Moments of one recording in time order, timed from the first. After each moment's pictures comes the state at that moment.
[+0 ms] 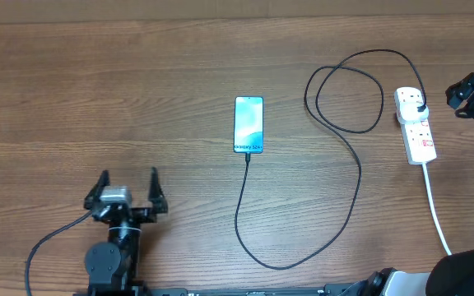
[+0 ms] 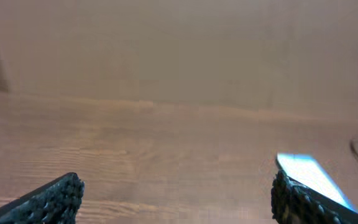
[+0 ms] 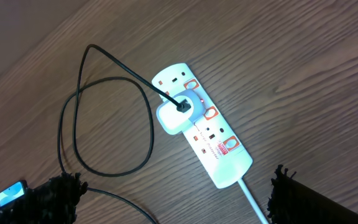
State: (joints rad) left arm -0.01 0.01 0.01 -0.02 0.00 -0.07; right arm -0.55 1.54 1.54 -0.99 -0.25 0.12
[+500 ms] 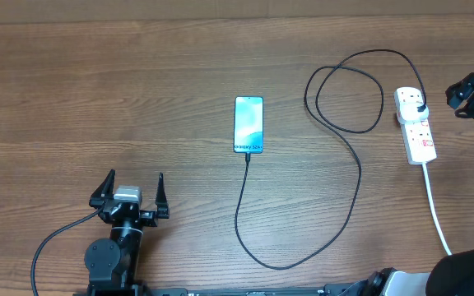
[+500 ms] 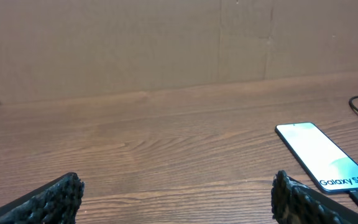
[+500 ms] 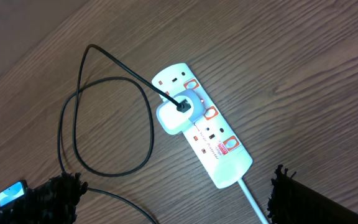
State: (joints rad) left arm 0.02 0.01 0.01 -0.07 0.08 0.06; right arm -0.55 1.54 1.54 -0.99 -0.25 0.12
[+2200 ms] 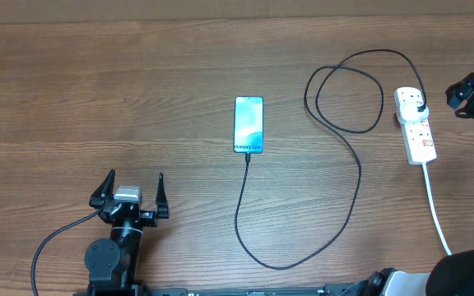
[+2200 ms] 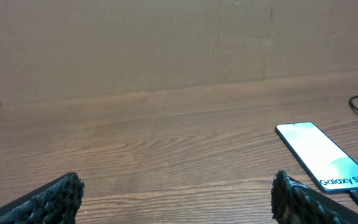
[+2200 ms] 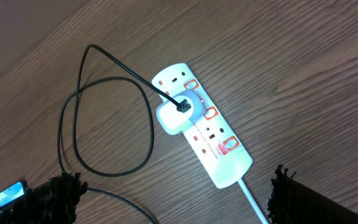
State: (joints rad) left arm 0.02 0.01 0.01 -0.07 0.08 0.06; right arm -0.55 1.54 1.54 -0.99 -0.25 0.12
